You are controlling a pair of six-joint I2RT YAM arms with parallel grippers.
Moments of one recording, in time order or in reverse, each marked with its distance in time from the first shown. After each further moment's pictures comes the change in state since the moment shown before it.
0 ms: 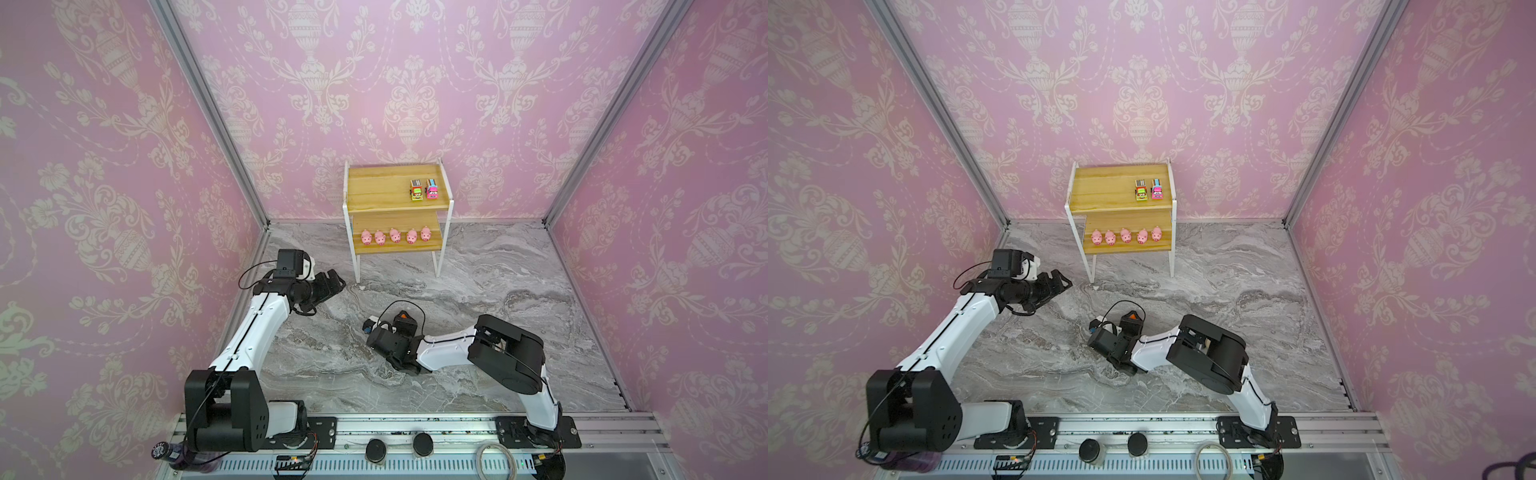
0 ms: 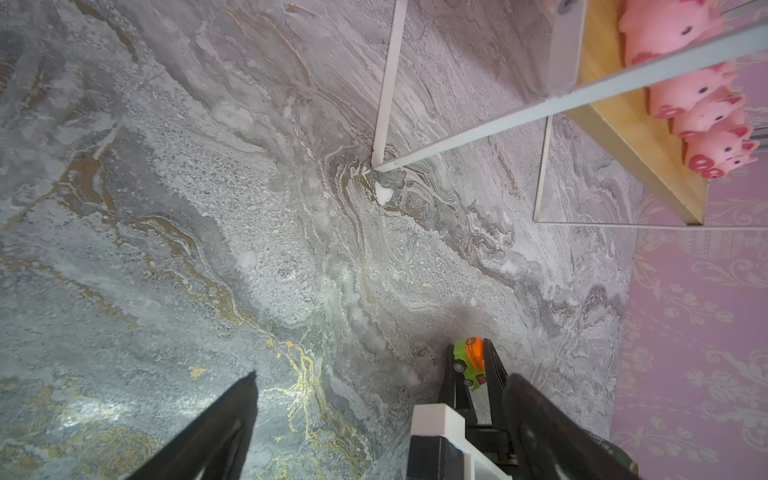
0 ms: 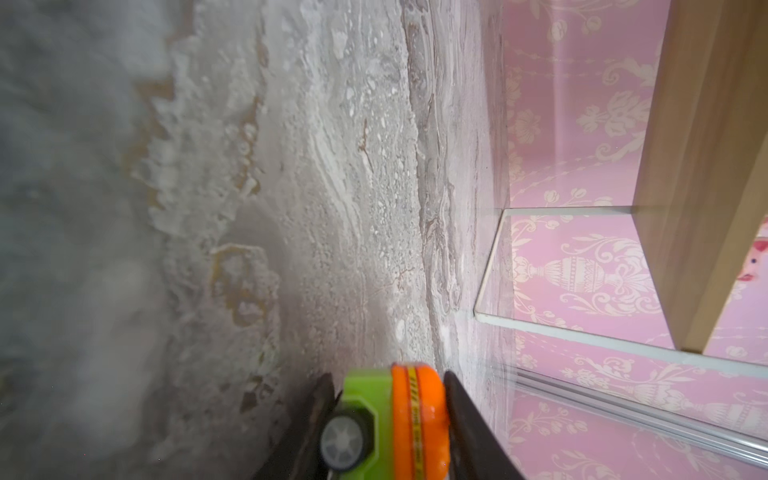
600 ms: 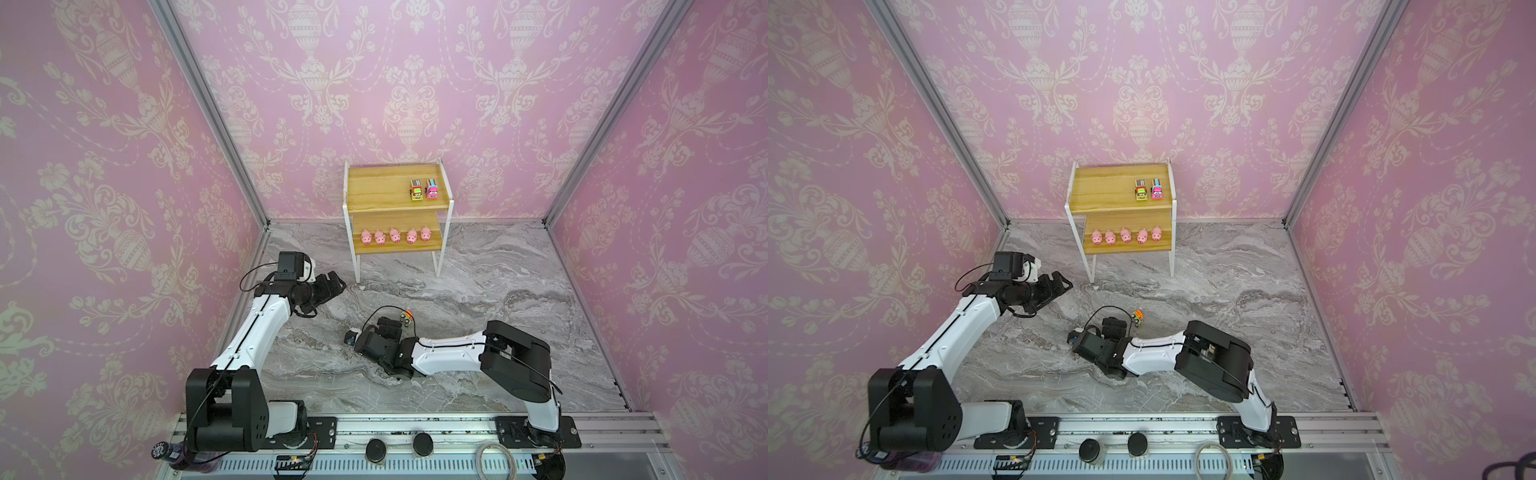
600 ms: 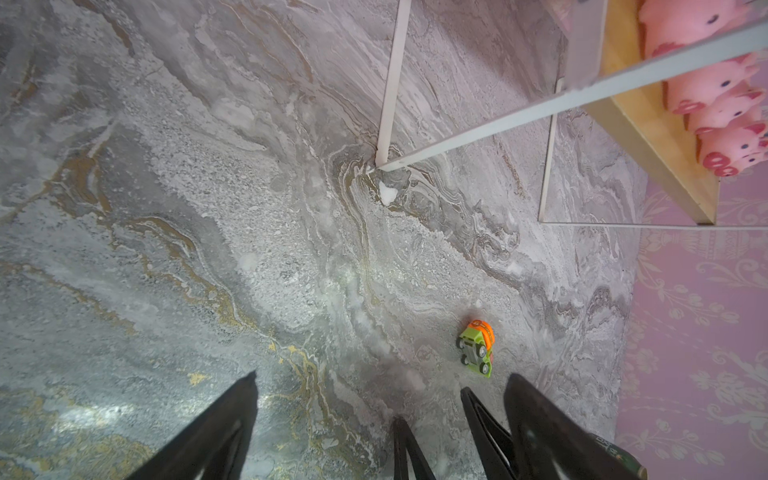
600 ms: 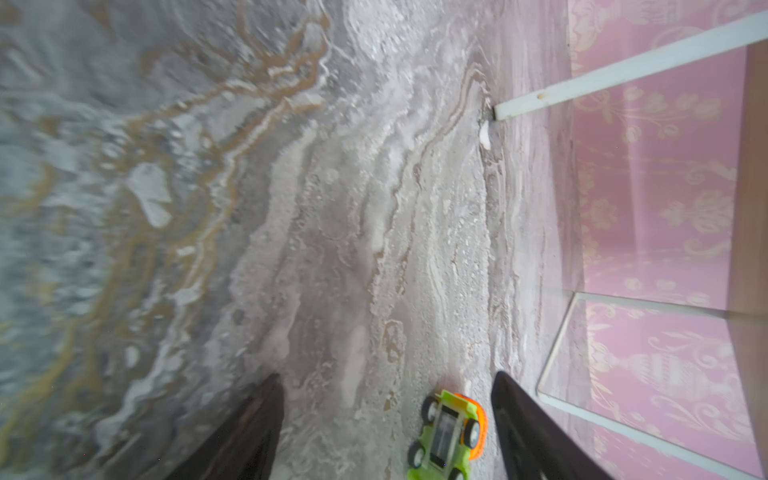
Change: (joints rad) left arm 0.000 0.000 -0.032 0.034 0.000 0.000; right arm 0.062 -0.077 0.101 -0.159 -0.313 0.060
